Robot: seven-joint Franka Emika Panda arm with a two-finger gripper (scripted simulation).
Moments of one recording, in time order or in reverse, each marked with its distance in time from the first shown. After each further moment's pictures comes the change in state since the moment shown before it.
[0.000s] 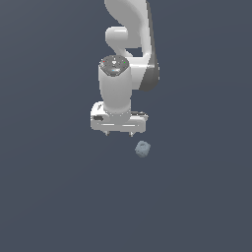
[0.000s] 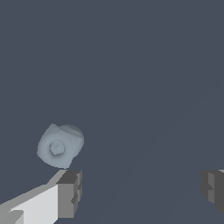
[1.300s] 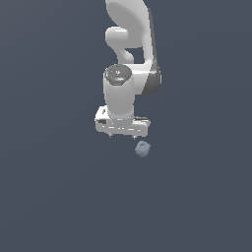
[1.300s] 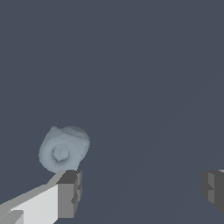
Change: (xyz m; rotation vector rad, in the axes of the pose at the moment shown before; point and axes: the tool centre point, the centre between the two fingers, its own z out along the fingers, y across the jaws) arm -0.004 -0.013 0.023 0.018 -0.019 0.075
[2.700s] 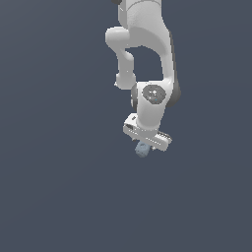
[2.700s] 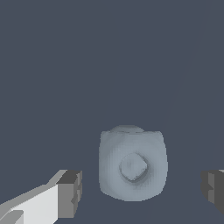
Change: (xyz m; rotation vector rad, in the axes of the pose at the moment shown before) arm -0.012 -0.094 0.064 -0.013 0.020 0.374
